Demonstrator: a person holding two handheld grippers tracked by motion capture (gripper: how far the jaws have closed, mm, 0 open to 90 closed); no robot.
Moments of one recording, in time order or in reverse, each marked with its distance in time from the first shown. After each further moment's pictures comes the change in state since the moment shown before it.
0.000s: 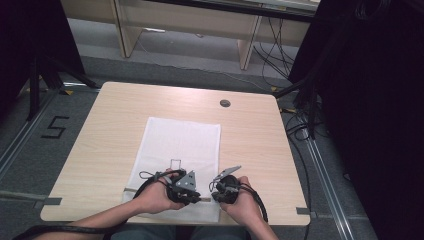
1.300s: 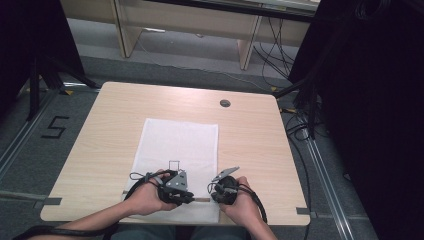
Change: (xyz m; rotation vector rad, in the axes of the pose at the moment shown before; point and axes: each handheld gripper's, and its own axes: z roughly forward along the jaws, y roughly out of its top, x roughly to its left) left arm -0.001 -0.014 -0.014 -0.027 0.005 -0.025; right arm 0.005 0.001 0.000 0.010 -0.016 -0.013
